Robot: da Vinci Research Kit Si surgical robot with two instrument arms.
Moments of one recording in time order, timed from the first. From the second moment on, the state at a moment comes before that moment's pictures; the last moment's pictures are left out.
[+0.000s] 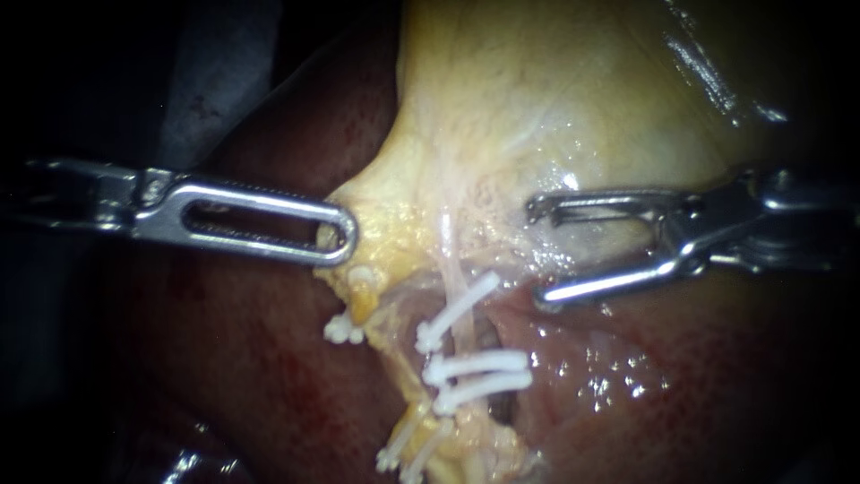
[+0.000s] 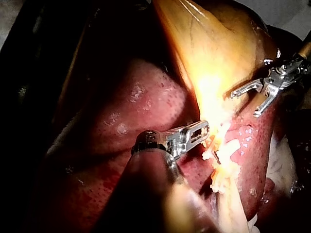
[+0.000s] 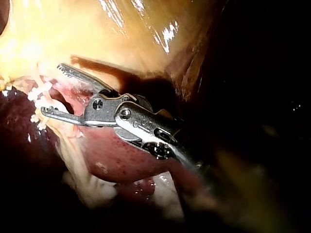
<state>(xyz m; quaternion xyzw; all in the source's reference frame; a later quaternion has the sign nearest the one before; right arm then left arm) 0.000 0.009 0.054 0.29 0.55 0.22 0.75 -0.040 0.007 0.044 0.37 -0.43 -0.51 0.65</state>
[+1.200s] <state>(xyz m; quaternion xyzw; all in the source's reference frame) 0.000 0.008 0.053 0.29 0.55 0.21 0.76 -0.045 0.005 0.047 0.36 -0.43 -0.51 0.65</state>
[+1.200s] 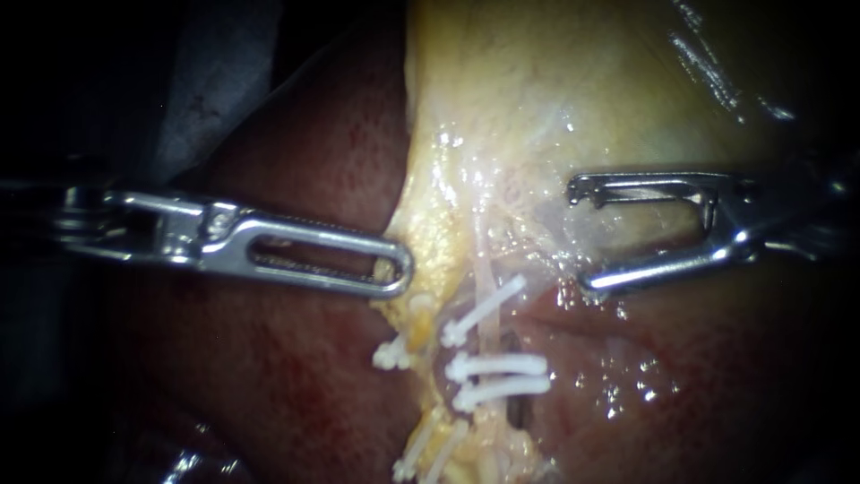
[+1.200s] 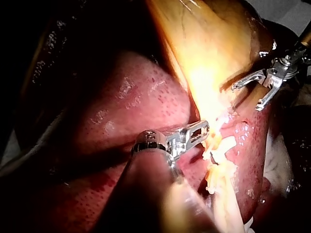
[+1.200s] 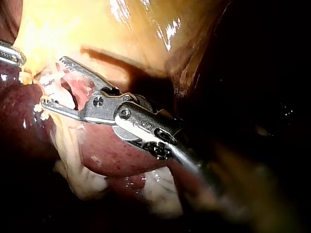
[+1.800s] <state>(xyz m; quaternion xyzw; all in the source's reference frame) 0.000 0.008 0.053 0.29 0.55 0.21 0.76 -0.046 0.005 0.048 0.36 -0.43 -0.51 0.66</state>
